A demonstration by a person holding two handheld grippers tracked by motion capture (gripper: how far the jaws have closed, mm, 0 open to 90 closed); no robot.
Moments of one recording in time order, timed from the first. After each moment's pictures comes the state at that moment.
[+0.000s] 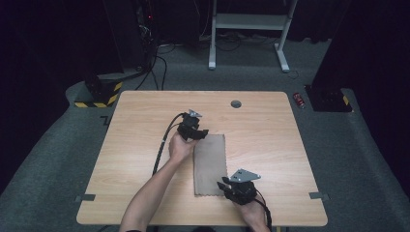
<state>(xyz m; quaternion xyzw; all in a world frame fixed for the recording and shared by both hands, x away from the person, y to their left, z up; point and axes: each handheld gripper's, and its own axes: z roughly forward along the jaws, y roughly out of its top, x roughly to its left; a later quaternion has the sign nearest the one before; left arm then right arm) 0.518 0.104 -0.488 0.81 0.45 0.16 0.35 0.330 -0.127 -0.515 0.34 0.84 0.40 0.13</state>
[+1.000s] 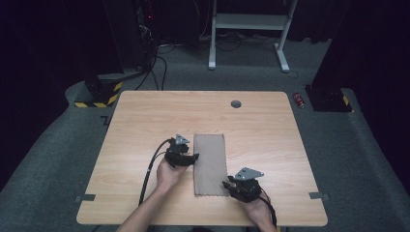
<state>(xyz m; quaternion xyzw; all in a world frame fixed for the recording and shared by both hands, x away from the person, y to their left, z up) 0.426 0.134 -0.515 0.81 0.45 0.15 0.35 0.340 -0.143 -0.523 0.34 0.85 0.38 0.13</state>
